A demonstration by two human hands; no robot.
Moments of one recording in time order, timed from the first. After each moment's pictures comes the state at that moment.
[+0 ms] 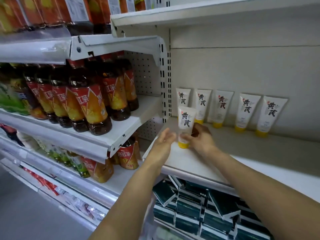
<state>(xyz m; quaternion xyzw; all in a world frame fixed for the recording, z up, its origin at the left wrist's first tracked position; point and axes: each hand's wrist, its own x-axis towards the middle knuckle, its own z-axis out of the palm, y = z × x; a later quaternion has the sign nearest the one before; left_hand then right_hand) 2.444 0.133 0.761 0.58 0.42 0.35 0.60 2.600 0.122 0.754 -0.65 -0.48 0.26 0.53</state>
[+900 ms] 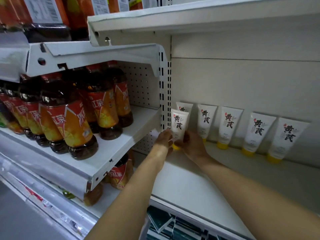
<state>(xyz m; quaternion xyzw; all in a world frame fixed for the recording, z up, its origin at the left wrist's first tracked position) 2.504 0.223 0.779 0.47 0.45 0.37 0.66 2.633 0.230 0.725 -0.70 -0.53 0.17 0.45</state>
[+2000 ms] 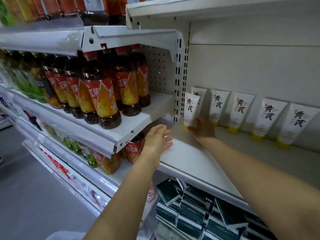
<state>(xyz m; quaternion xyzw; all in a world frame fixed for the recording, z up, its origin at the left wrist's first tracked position) 2.430 0.150 0.780 0.39 0.47 0.47 0.64 2.615 0.206 0.736 -0.75 -0.50 0.17 0.40</state>
